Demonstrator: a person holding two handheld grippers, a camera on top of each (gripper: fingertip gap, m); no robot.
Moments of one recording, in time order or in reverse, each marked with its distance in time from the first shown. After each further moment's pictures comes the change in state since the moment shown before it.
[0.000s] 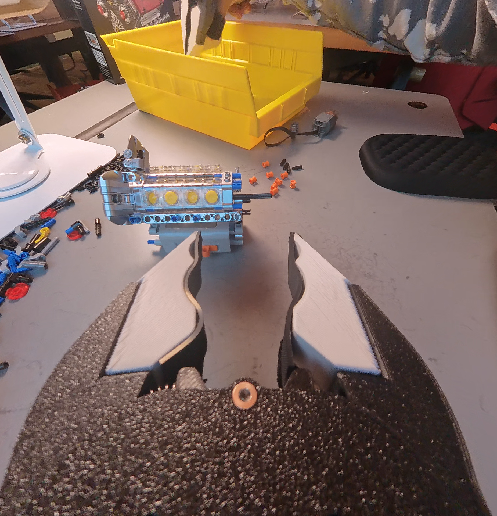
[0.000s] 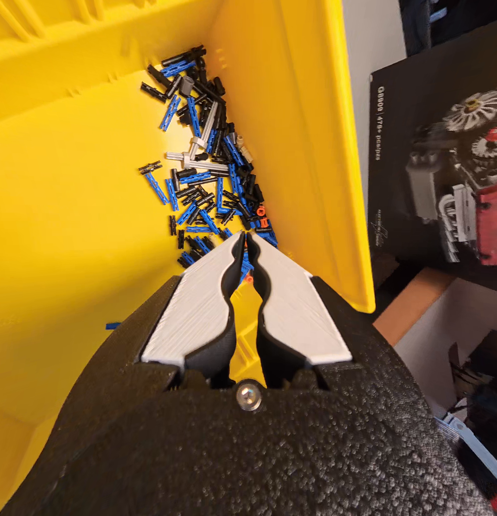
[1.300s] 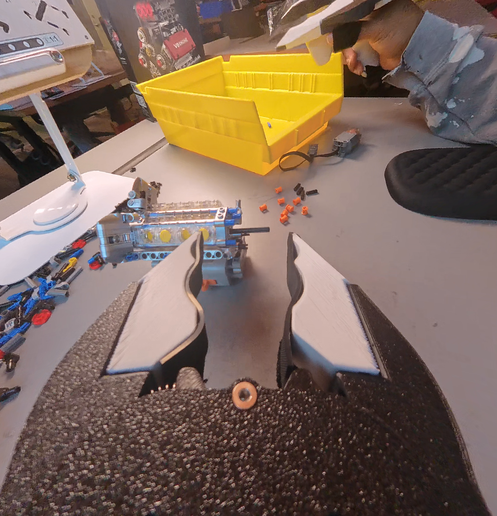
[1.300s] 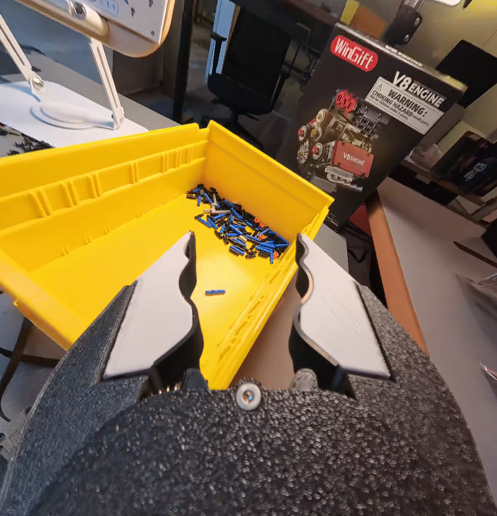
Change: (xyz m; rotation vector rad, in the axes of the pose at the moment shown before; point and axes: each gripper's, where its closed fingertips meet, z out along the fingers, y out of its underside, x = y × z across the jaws) left arm 0.009 -0.021 0.024 0.057 -0.156 0.088; right arm -0.063 0.066 -0.134 0.808 0.319 0.490
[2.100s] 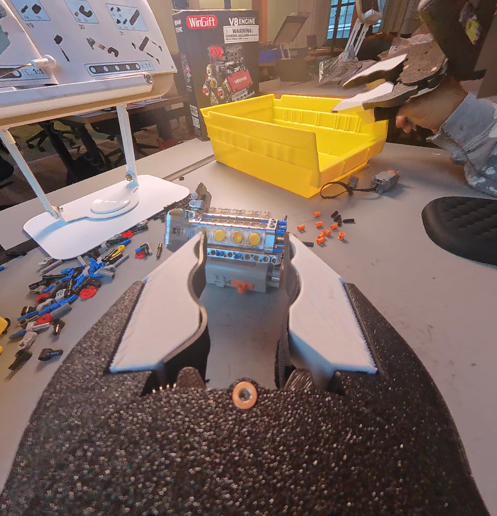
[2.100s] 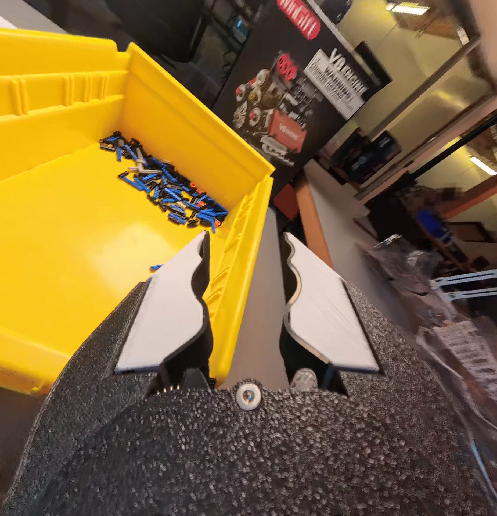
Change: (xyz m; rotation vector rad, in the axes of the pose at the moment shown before) left arm -0.041 -0.006 -0.016 0.100 -0.138 -0.113; right arm 0.028 0.023 -0.008 -0.119 0.319 -0.203
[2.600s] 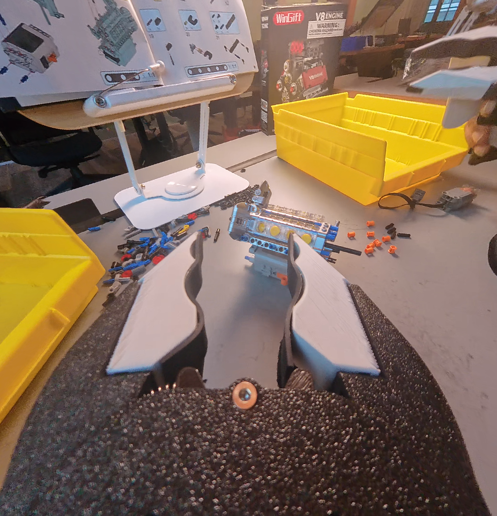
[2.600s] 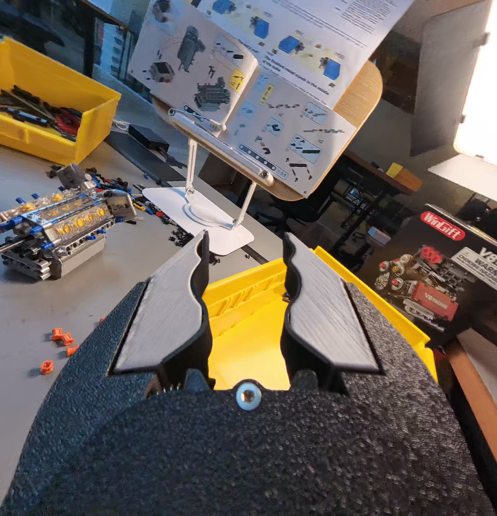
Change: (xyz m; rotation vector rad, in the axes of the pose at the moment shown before) left arm -0.040 -0.010 -0.029 -0.025 -0.240 -0.056; right arm -0.138 -0.141 -0.079 0.526 -0.466 0.083
